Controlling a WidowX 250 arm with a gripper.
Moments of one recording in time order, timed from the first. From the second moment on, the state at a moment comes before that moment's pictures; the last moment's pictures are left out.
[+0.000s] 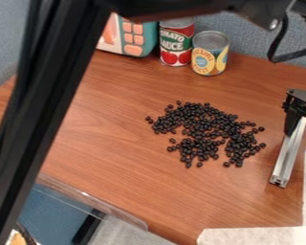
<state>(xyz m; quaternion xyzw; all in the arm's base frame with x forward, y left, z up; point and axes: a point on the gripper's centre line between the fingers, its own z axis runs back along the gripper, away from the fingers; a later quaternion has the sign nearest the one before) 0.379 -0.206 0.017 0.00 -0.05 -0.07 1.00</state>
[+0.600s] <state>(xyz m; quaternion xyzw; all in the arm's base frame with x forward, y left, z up) 0.384 -0.210 0.040 0.02 -0.09 -0.10 0.99</state>
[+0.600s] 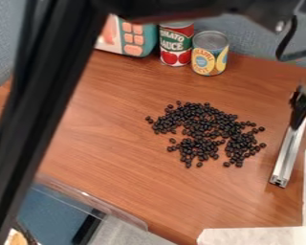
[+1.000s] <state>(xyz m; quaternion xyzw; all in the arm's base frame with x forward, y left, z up) 0.367 -0.200 0.059 0.01 -0.11 -0.07 0.99</state>
